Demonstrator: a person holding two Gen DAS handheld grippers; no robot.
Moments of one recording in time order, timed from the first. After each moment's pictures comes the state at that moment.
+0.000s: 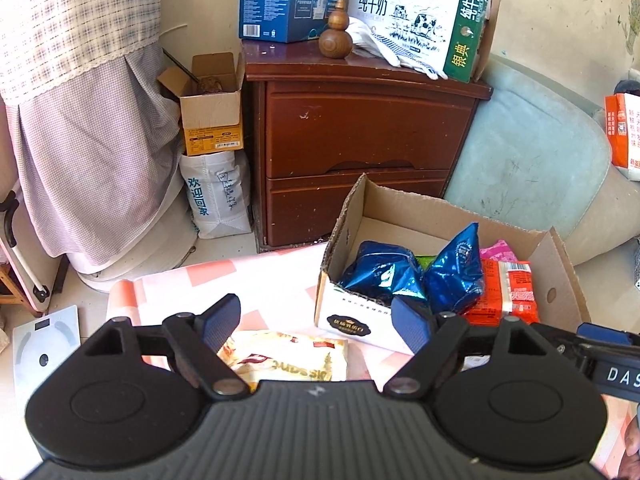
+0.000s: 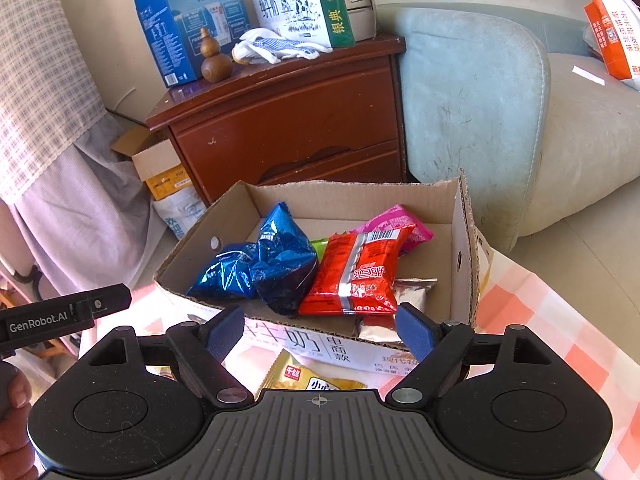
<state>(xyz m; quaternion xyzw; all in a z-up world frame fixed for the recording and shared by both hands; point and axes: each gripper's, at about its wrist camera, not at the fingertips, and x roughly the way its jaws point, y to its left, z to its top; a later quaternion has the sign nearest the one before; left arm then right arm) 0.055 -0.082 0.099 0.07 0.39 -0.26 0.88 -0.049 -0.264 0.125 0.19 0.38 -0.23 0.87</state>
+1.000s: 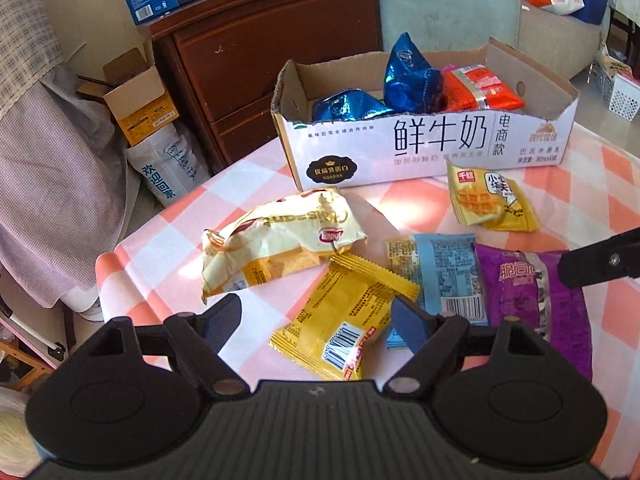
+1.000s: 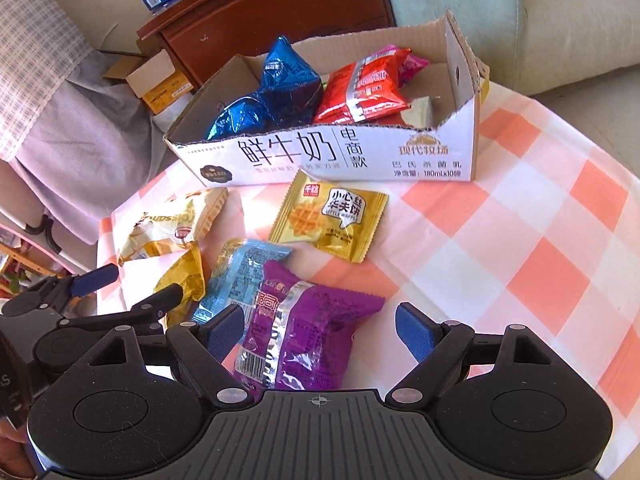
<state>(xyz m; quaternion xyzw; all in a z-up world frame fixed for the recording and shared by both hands) 0.005 -0.054 0.020 0.27 0.37 -0.36 0.81 -0.103 -0.211 0.077 0.31 0.48 -0.22 0.79</state>
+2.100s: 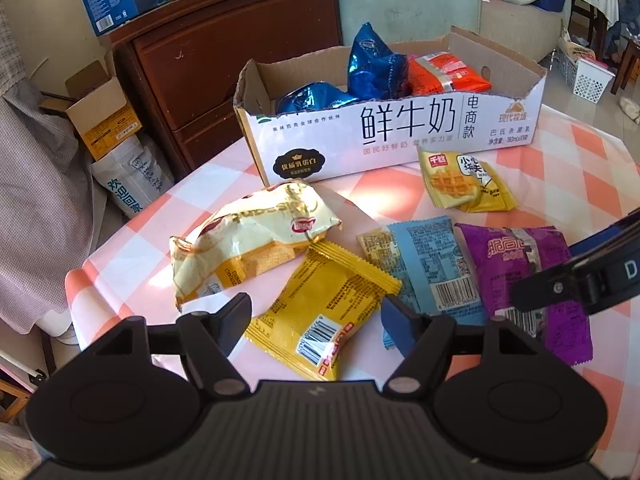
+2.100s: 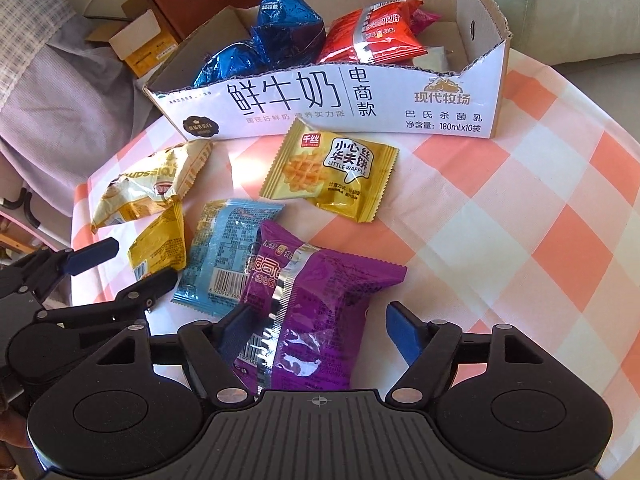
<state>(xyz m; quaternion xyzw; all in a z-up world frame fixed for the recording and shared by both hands) 0.009 -0.053 0.012 0.28 0.35 -0.42 0.79 -0.088 -0.199 0.050 0.29 0.52 -0.22 0.77</state>
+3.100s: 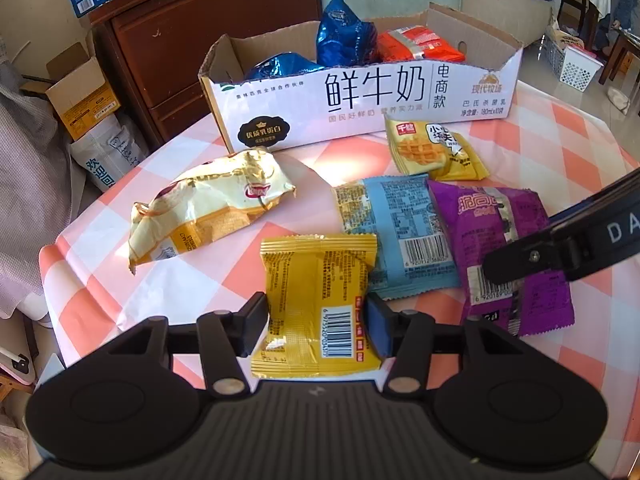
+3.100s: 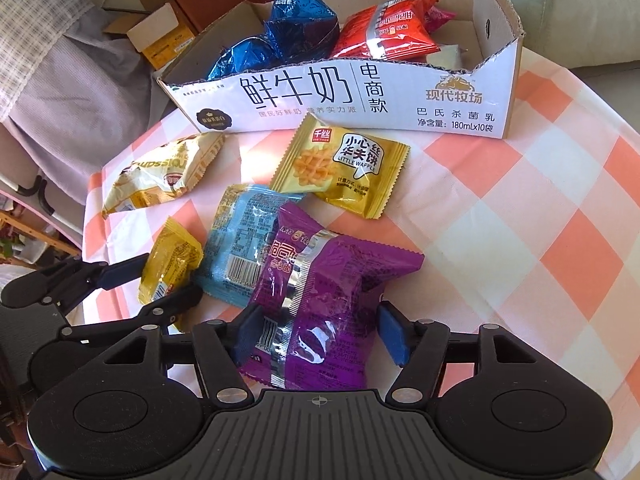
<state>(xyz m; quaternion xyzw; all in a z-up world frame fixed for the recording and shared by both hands) -0.009 -0.055 0.000 0.28 0.39 -0.43 0.77 -0.093 -0.200 0.049 0.29 0.52 -0.19 0.78</state>
